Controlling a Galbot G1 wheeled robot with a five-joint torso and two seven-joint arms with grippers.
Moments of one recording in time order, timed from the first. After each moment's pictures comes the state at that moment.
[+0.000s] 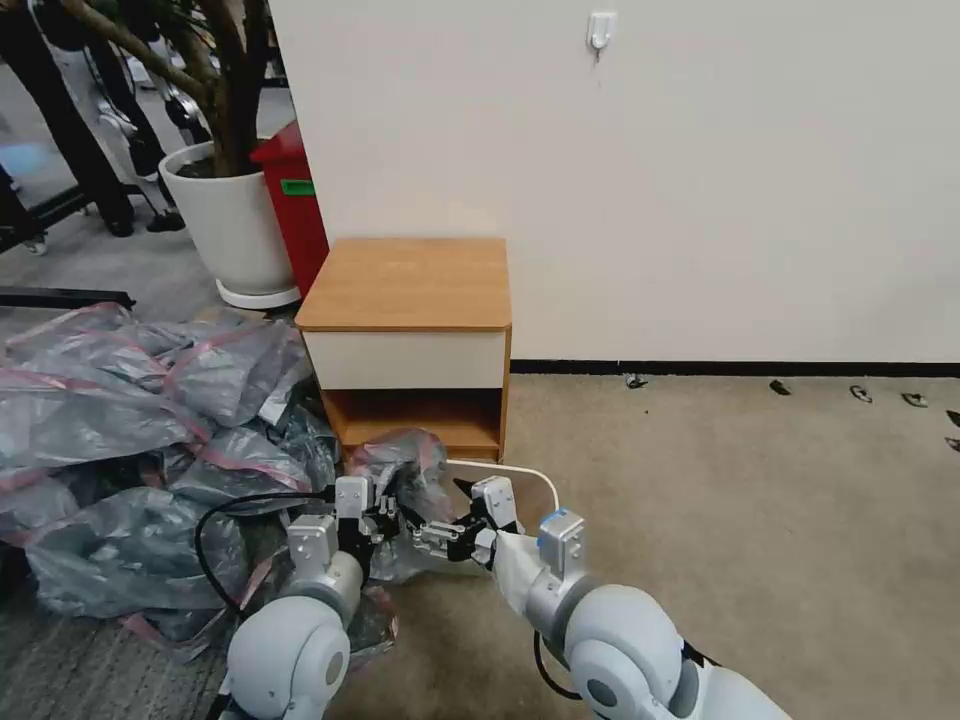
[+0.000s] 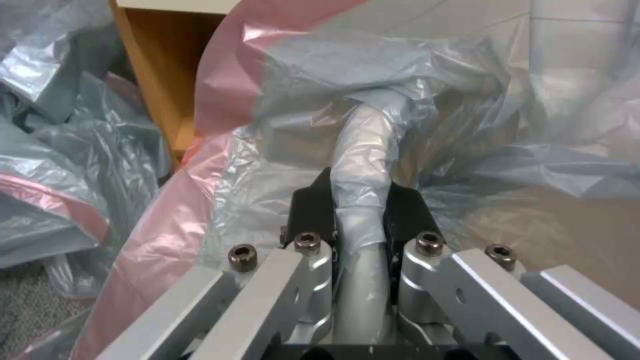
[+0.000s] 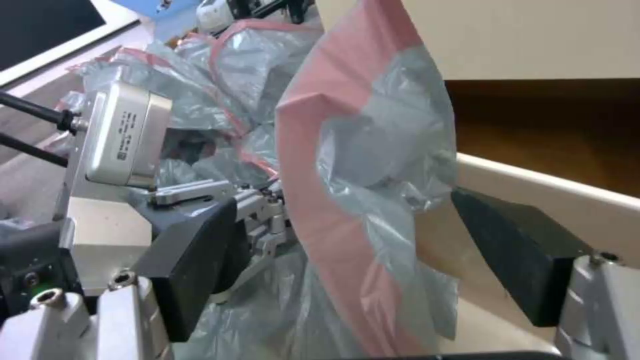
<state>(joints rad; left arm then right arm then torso) 1.50 -1.36 -0.40 -2.18 -0.34 0.57 -0.20 -1.17 1.14 -0.19 2.14 0.62 -0.45 0.24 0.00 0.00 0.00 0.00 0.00</state>
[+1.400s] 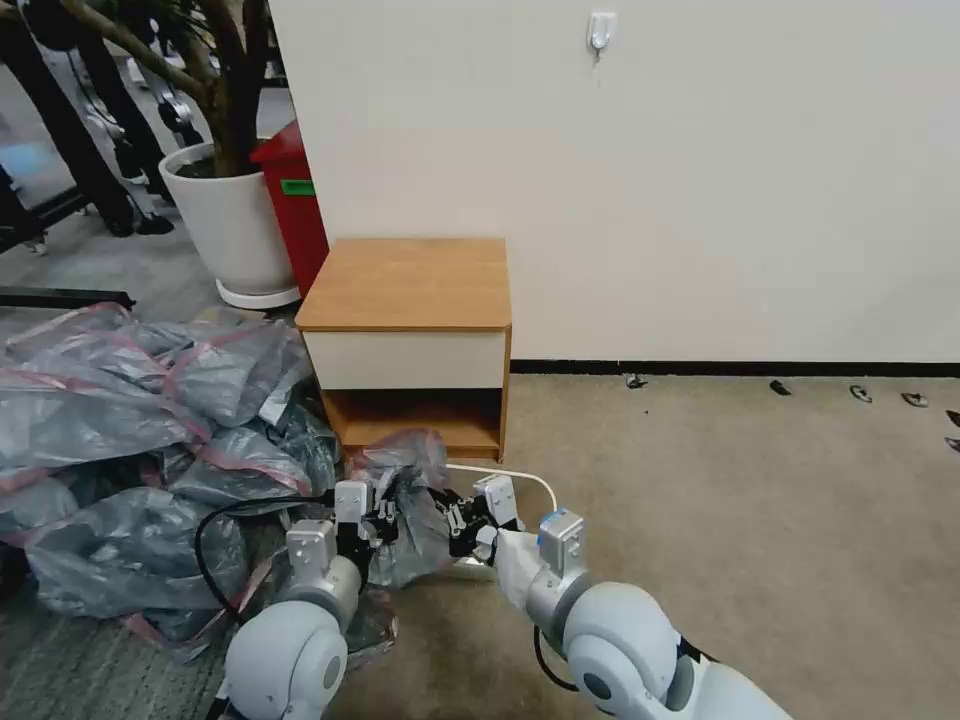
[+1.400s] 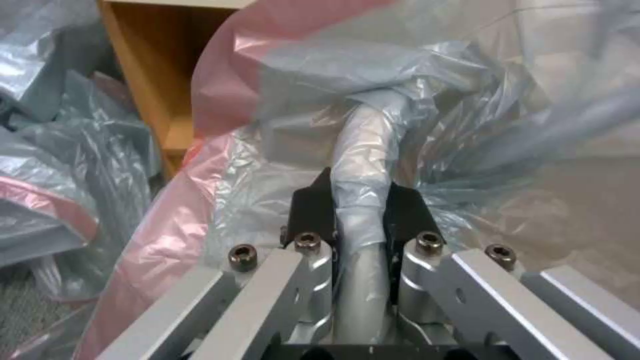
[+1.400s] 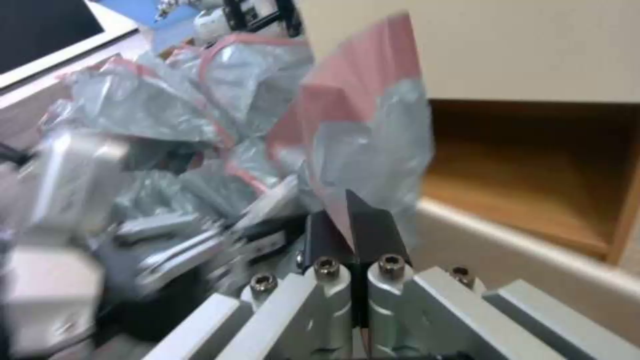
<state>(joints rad) 1.53 -1.33 -0.41 -2.17 -0.34 0.51 -0.14 -1.14 1.12 -0.16 2.11 0.62 -0.41 0.21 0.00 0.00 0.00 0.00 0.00</state>
